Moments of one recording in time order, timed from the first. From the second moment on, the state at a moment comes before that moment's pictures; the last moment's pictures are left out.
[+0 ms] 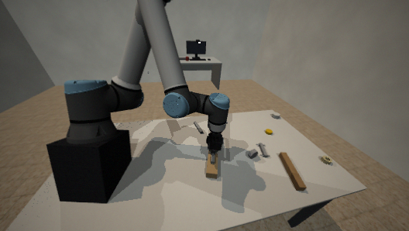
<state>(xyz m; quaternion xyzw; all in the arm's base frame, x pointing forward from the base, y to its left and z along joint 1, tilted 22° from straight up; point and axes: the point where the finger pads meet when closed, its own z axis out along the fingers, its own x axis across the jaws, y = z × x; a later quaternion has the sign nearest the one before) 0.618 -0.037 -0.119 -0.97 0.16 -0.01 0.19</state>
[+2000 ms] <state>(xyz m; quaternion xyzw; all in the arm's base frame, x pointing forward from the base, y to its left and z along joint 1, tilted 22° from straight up) 0.622 -0.024 -0.114 -0.97 0.16 -0.01 0.19</state>
